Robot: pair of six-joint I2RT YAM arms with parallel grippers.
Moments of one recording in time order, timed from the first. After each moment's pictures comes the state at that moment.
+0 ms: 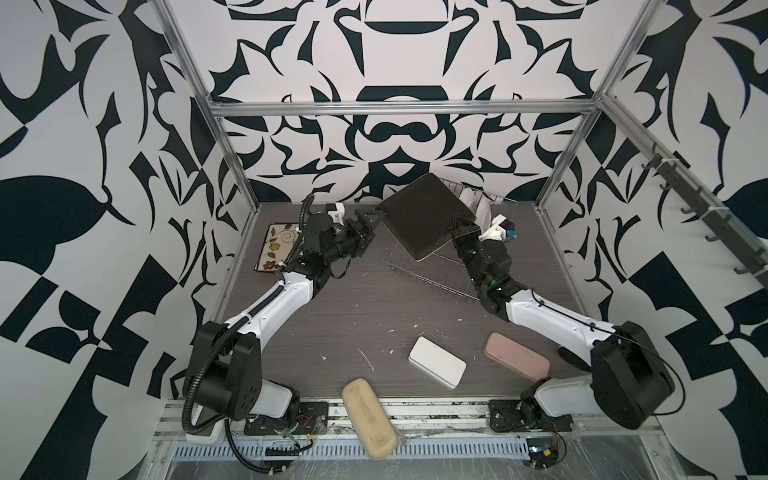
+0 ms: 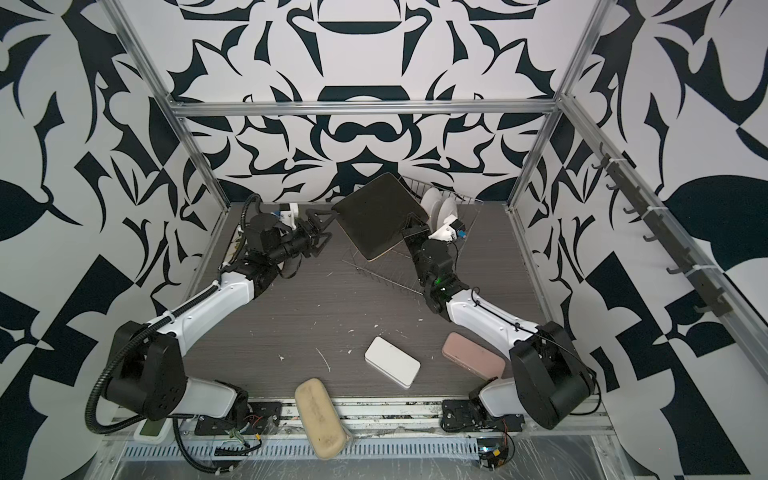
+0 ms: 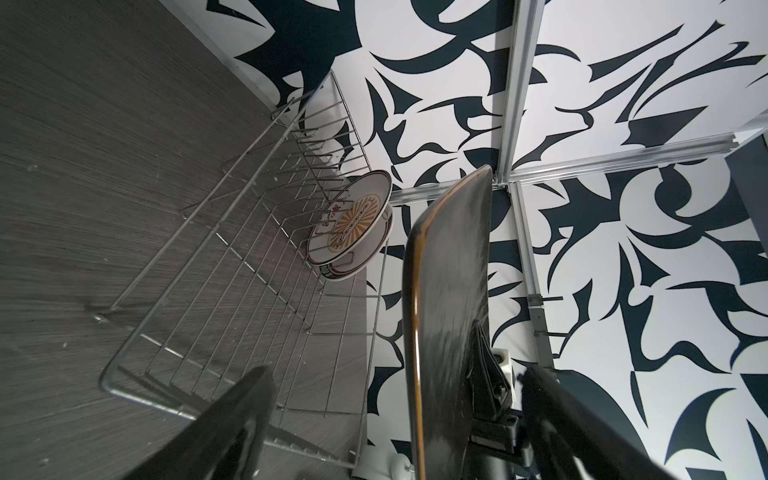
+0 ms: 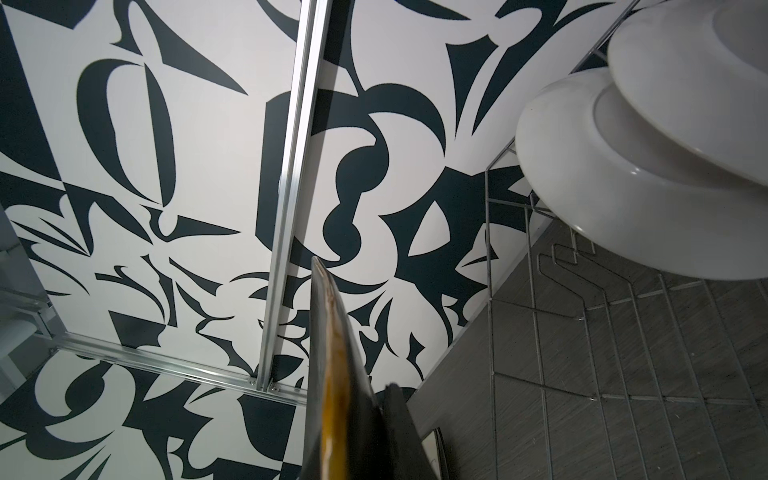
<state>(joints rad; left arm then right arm) -0.38 1.44 0.99 0.30 0.47 -1.27 0.52 1.38 0.80 0.65 0.35 1.27</state>
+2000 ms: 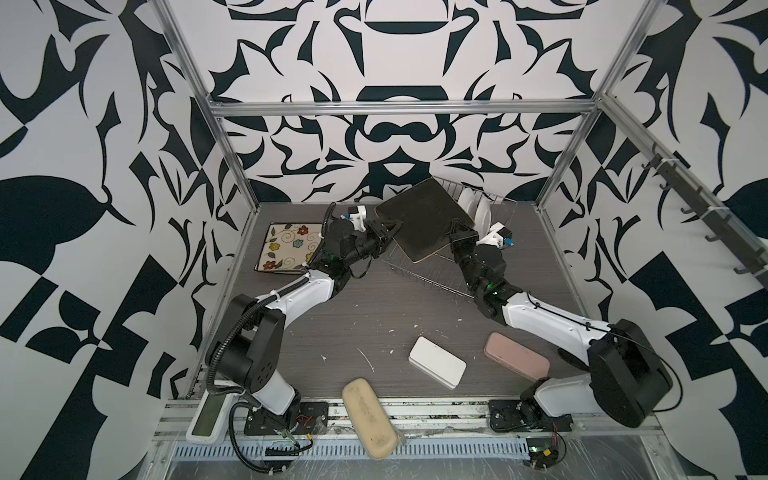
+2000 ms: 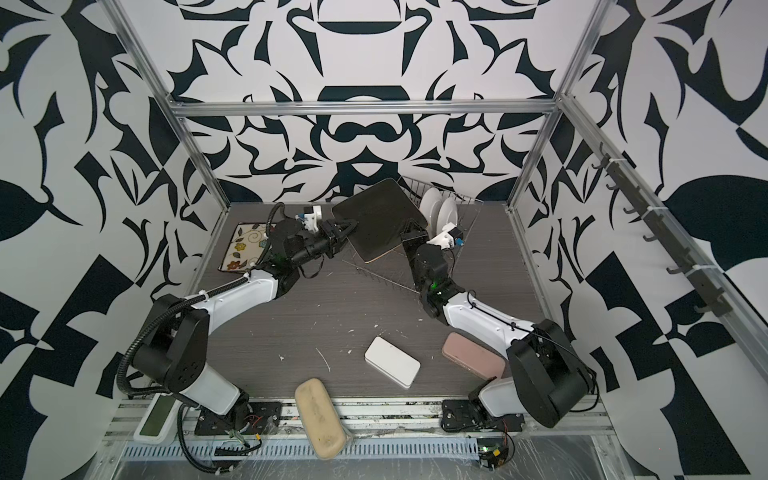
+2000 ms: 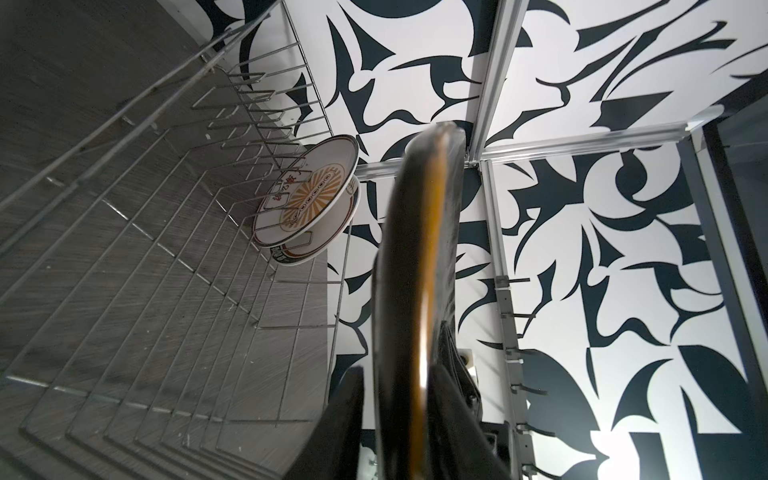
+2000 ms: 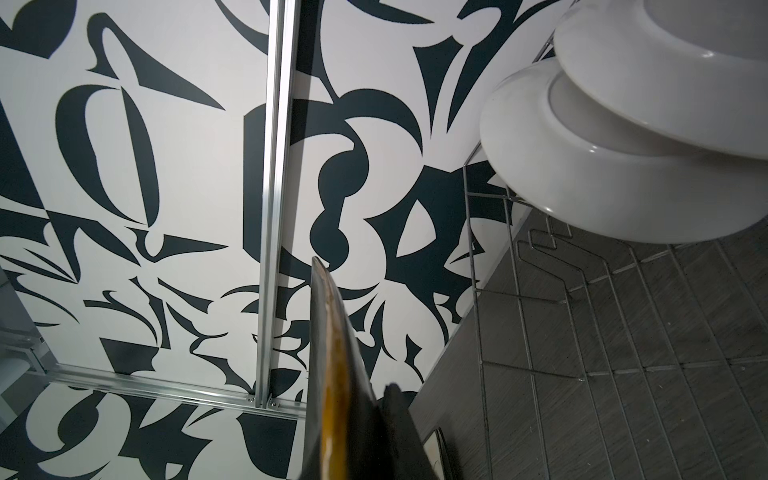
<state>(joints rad) -0.49 1.60 0.99 0.57 0.46 -1.40 0.56 1.38 0.77 0.65 0.42 1.34</state>
